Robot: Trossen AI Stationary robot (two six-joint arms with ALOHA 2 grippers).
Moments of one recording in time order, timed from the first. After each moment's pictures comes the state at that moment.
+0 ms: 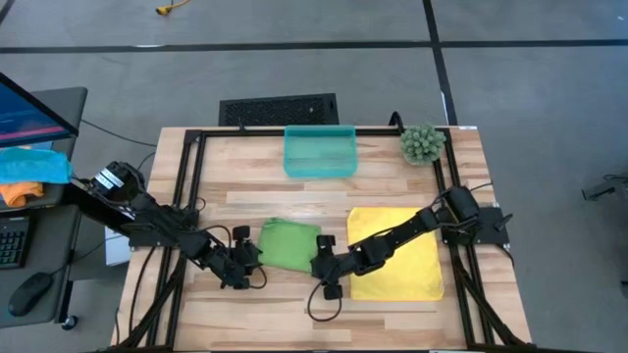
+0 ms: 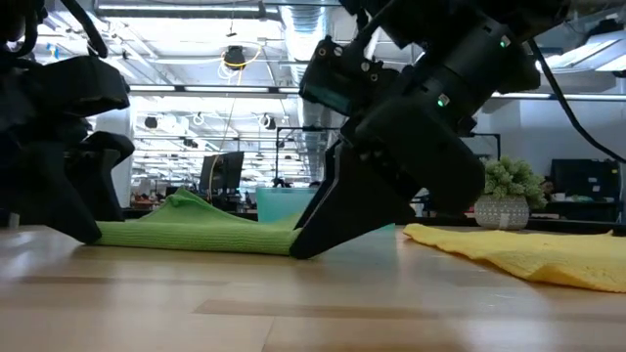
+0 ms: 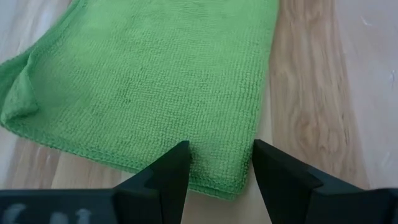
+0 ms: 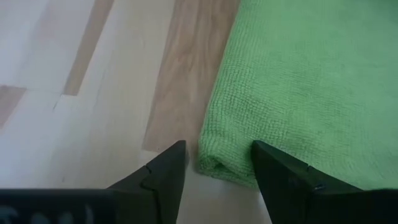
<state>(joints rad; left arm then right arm) -0.63 1.46 0.45 -0.02 -0.49 -0.54 0.38 2.07 1.13 0.09 0.23 0.09</state>
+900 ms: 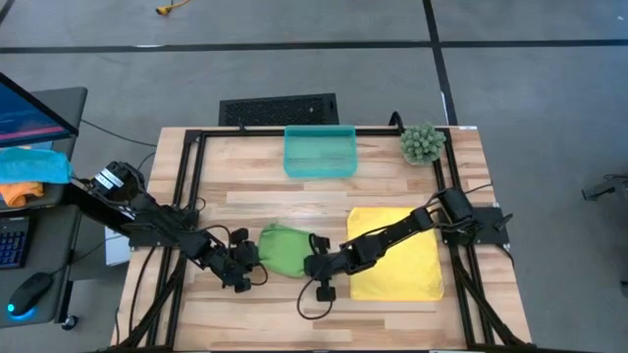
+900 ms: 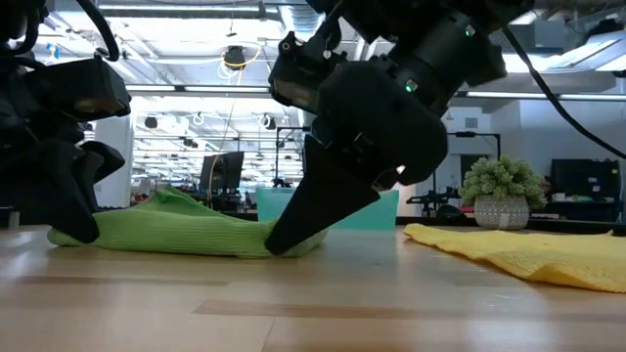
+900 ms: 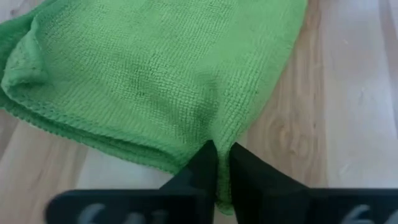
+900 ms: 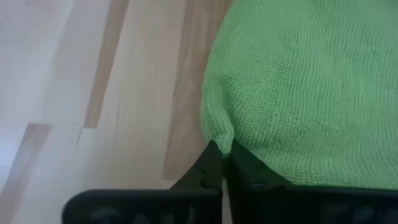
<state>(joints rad) -0.63 1.46 0.45 0.00 -0.41 -0.69 0.37 2.11 1.25 -0.04 0.12 0.19</state>
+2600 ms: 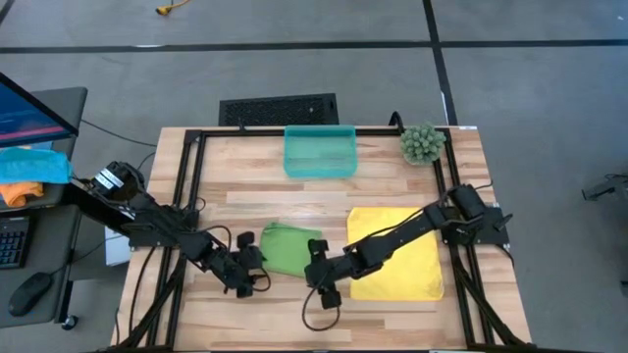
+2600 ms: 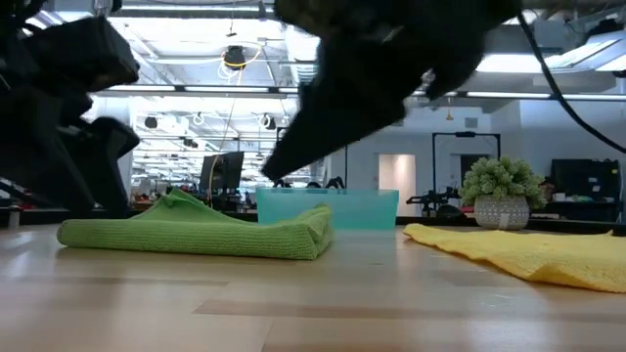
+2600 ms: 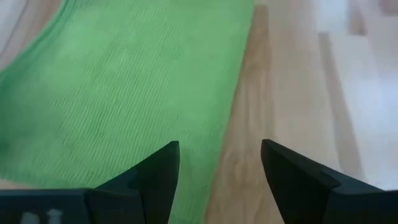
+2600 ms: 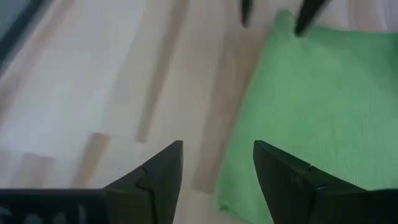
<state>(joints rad) -0.63 1.46 0.53 0.01 -0.41 -0.58 0.39 2.03 1.30 -0.10 0.14 0.06</state>
